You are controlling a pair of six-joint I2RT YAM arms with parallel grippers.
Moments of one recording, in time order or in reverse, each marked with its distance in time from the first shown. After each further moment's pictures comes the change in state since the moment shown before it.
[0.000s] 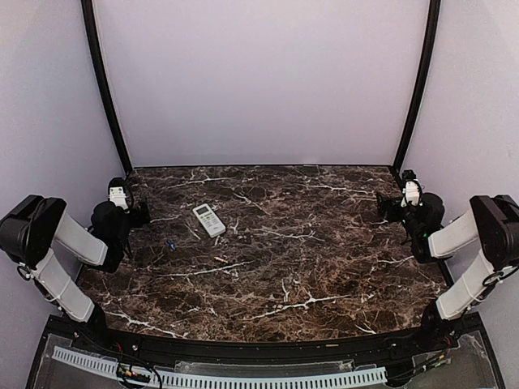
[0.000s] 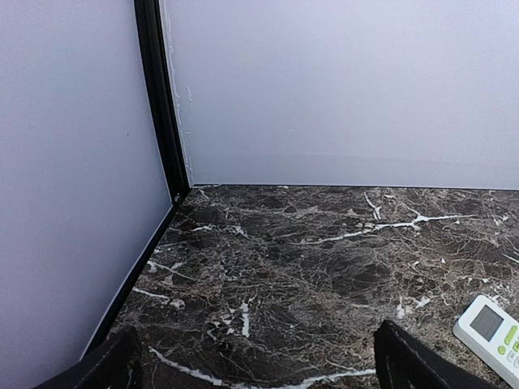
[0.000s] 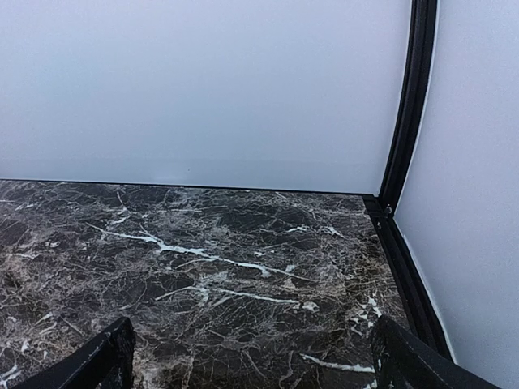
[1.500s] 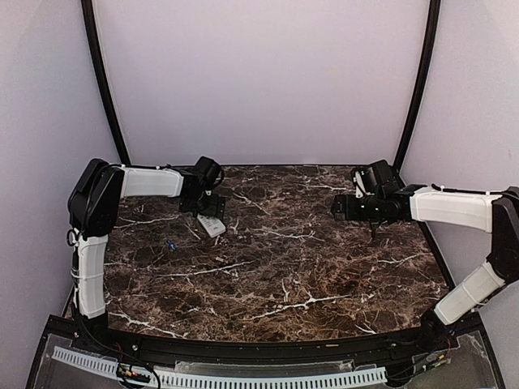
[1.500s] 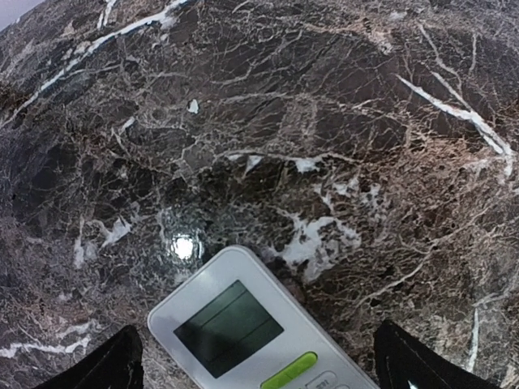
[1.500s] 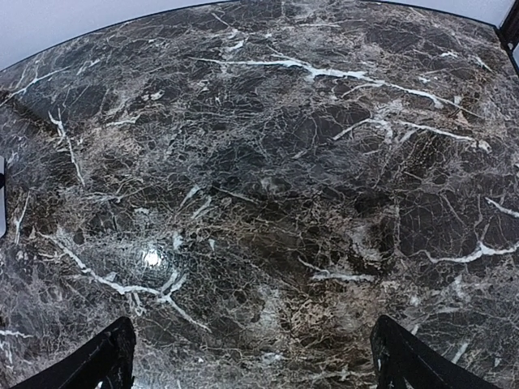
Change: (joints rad) left arm -0.415 0.535 1.199 -1.619 -0.053 -0.354; right arm 0.462 -0.074 0.526 -1.275 0.231 0.381
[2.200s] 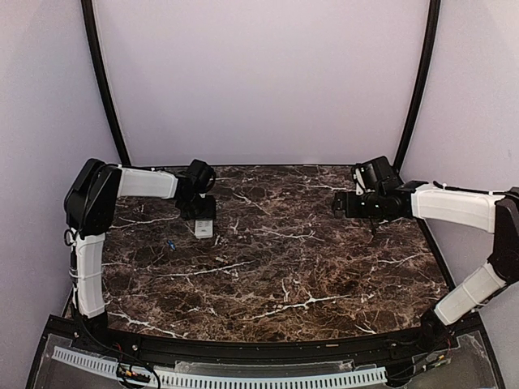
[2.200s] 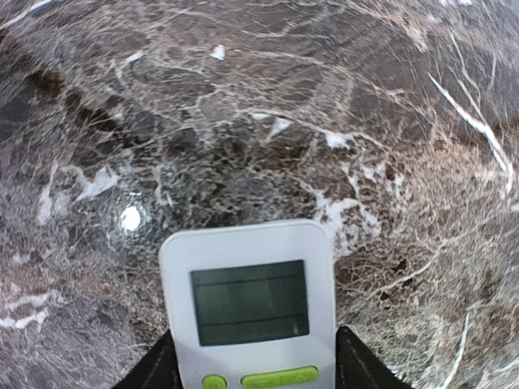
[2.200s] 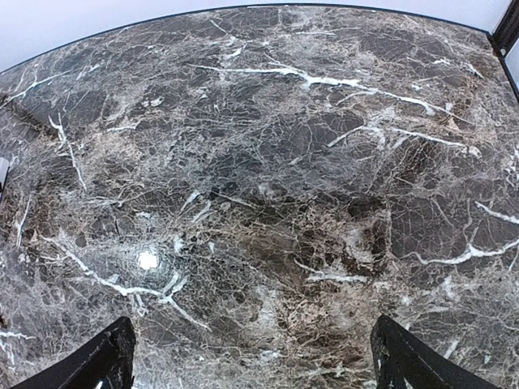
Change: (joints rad) left arm 0.041 -0.006 -0.063 0.027 0.150 -0.172; right arm 0.013 -0.007 0.037 -0.049 0.023 -0.002
